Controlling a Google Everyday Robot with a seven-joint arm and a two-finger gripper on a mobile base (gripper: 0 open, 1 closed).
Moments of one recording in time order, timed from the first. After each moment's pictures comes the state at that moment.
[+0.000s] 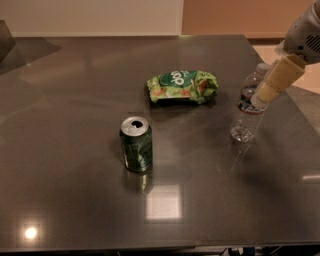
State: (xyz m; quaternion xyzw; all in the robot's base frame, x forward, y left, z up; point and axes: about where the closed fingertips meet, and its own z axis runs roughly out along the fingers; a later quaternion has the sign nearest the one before) arm 0.538 -0.235 0.969 -0.49 0.85 0.03 0.22
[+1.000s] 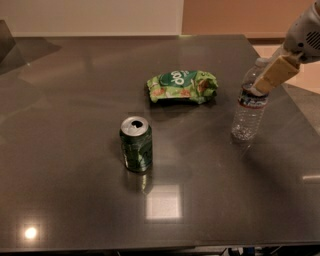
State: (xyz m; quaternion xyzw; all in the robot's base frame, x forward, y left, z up) arm 0.543 -0.239 0.965 -0.47 0.86 0.06 0.21
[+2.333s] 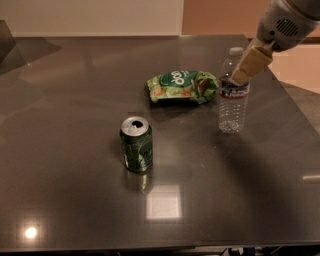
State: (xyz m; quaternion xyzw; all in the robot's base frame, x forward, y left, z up) arm 0.552 -0.191 0.980 -0.50 0.84 0.06 0.20
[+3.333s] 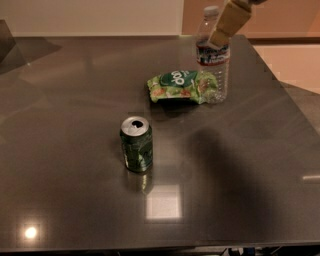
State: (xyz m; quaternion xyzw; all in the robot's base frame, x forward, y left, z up) arm 0.570 -0.129 1.055 -0.56 0.80 0.02 0.23
